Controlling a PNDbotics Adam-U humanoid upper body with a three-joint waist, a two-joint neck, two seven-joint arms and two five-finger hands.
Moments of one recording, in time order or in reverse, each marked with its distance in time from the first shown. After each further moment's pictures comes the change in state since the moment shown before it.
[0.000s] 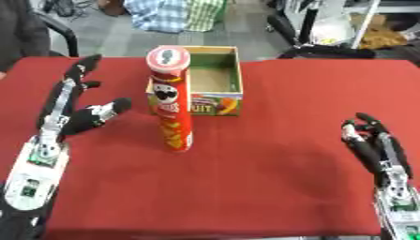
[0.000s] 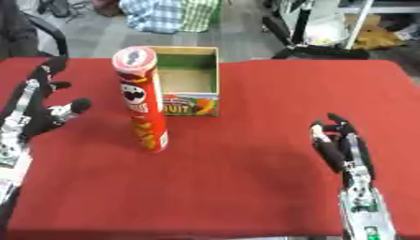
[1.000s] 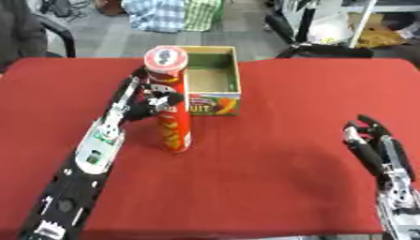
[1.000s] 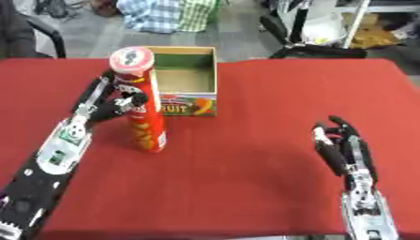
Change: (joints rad) left arm -0.199 -0.096 -0.075 0.356 -0.101 -0.078 -0.043; right arm 0.004 0.001 0.006 0.000 0.000 0.000 0.004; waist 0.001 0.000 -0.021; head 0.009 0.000
